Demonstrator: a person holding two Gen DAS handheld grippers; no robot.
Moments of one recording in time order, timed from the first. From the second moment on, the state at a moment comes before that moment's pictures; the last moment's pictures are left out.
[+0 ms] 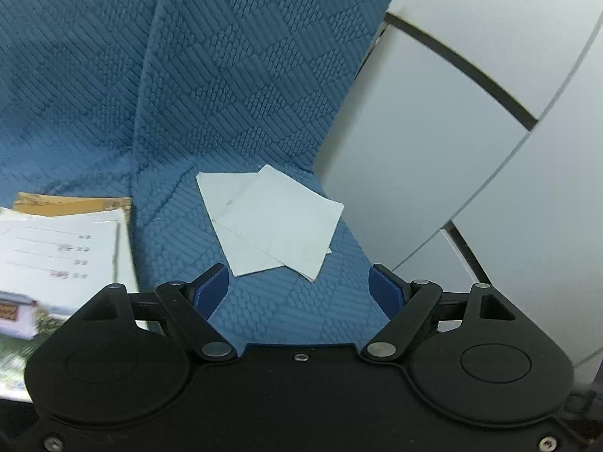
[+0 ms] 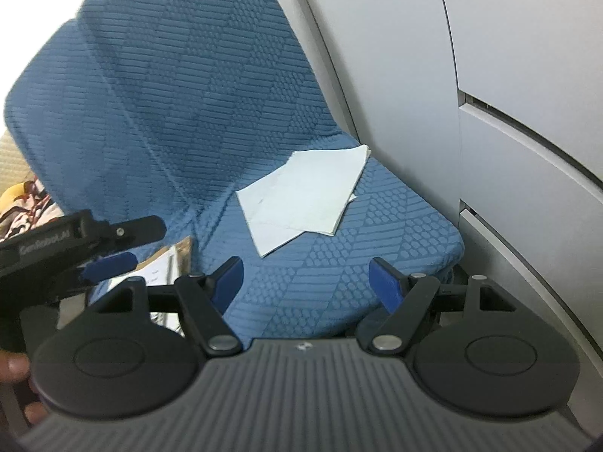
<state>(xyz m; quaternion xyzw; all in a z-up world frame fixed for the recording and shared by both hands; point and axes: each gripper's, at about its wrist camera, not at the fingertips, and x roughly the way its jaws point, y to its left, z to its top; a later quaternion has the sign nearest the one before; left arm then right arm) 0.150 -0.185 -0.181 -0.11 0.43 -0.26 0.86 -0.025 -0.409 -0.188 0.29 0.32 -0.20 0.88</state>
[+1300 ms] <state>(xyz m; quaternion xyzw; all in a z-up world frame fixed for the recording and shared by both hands) 0.330 -0.275 -0.336 -0.05 0.47 -0.22 0.85 0.135 -0.497 -0.353 0.29 0.36 -0.20 0.86</state>
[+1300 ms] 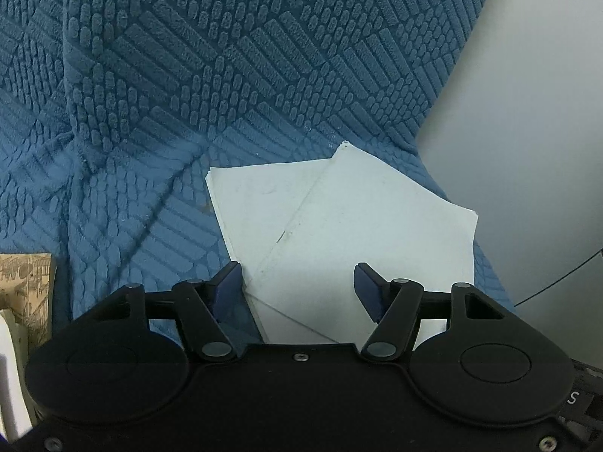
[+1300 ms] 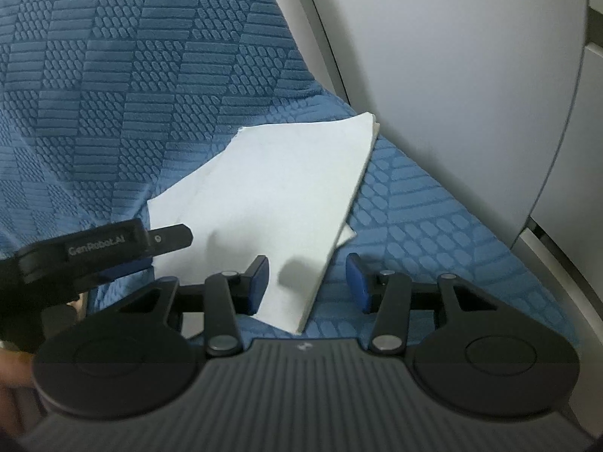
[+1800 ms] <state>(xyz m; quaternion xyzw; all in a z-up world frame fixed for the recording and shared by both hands) 0.311 -0.263 -0.328 -0.06 0.49 -0.23 0.84 0.109 -0.512 -0.359 0.42 0.30 -0.17 0.84</state>
